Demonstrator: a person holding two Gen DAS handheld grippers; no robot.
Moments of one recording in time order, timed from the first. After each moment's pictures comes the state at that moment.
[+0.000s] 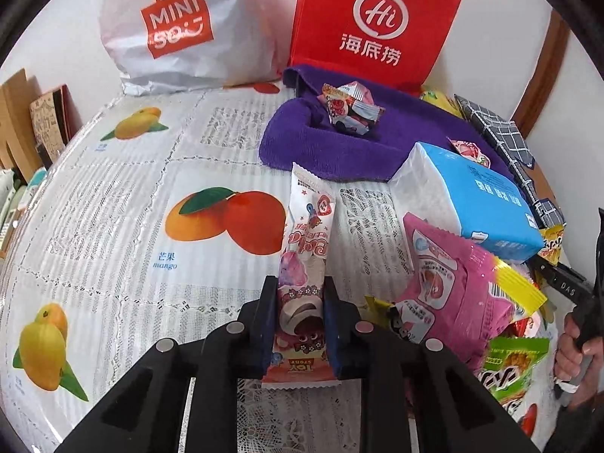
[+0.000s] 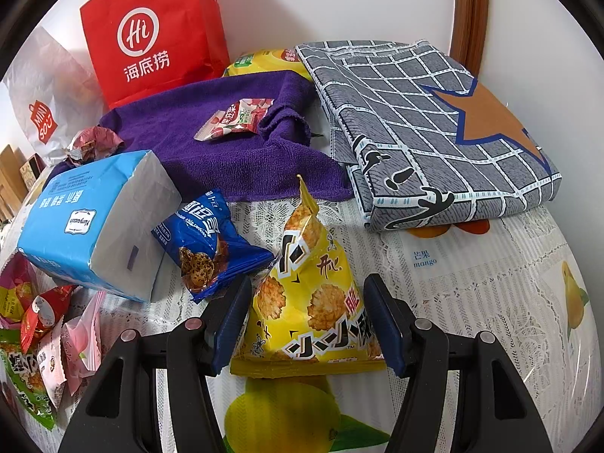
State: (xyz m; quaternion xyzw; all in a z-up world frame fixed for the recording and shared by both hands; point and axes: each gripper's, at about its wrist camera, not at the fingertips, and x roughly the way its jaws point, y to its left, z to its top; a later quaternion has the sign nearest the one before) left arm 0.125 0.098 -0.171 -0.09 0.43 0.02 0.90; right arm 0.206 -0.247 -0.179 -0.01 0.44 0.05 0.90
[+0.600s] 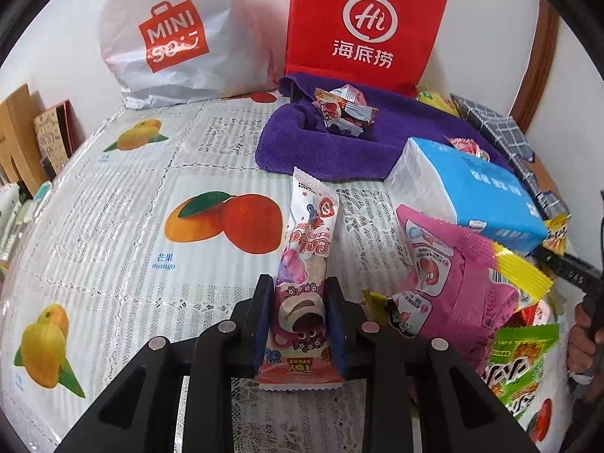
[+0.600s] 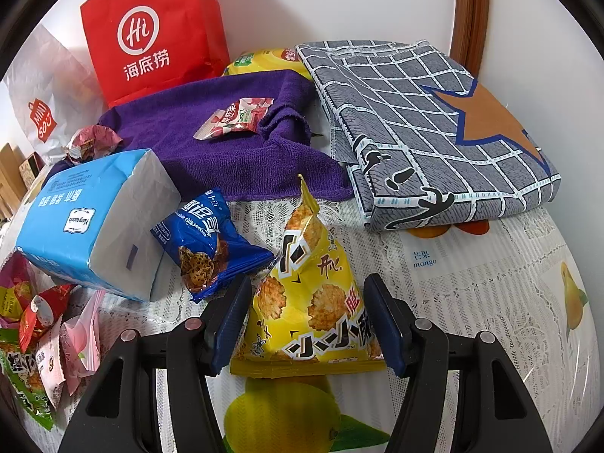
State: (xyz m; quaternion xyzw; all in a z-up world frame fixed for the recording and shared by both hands) left arm 0.120 0.087 -0.173 -0.06 0.42 0.03 0.91; right arm 0.206 -0.247 -0.179 -0.01 0.44 0.05 0.90
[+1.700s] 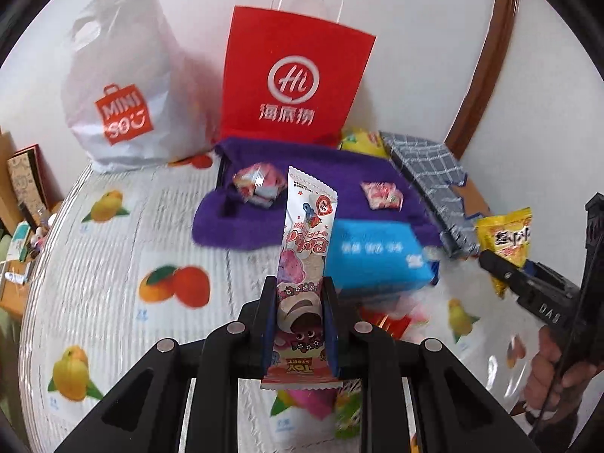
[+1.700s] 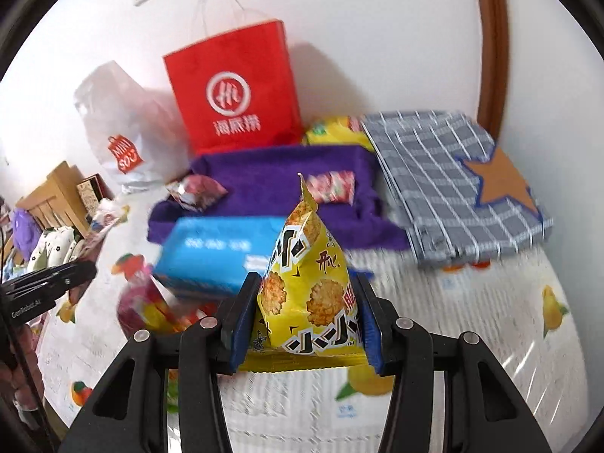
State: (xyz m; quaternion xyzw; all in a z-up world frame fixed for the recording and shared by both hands) left arm 0.110 0.055 -0.062 -0.08 0.38 -0.06 0.92; right arm 0.143 -0.197 -0.066 0.01 0.37 0.13 0.92
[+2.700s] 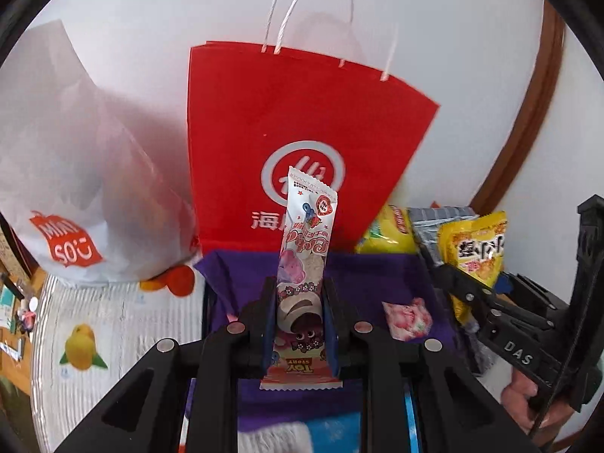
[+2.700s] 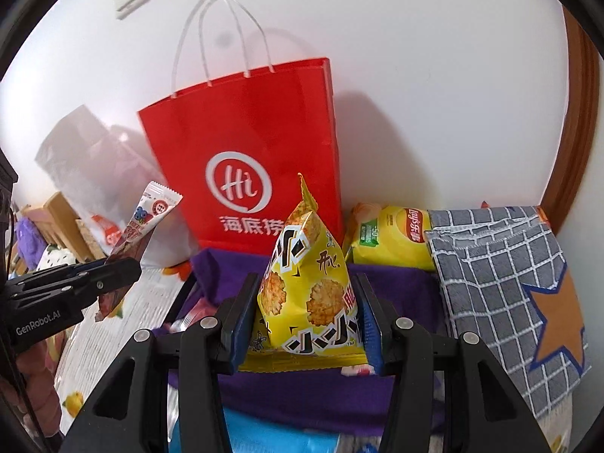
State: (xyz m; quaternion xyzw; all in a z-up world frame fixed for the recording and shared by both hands) left arm 0.301 0.065 -0.018 -0.08 0.37 -0.04 0.92; right arm 0.335 -0.125 -0.027 0.00 0.35 0.16 0.92
